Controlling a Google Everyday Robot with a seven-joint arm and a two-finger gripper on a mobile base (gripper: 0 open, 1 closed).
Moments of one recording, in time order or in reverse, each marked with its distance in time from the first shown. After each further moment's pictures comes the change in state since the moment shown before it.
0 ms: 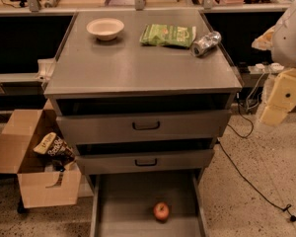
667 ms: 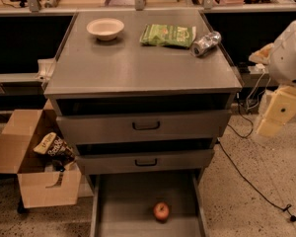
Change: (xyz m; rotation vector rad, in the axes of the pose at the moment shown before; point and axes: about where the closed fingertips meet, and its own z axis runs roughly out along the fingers) arm 0.010 0.003 0.029 -0.012 -0.044 -0.003
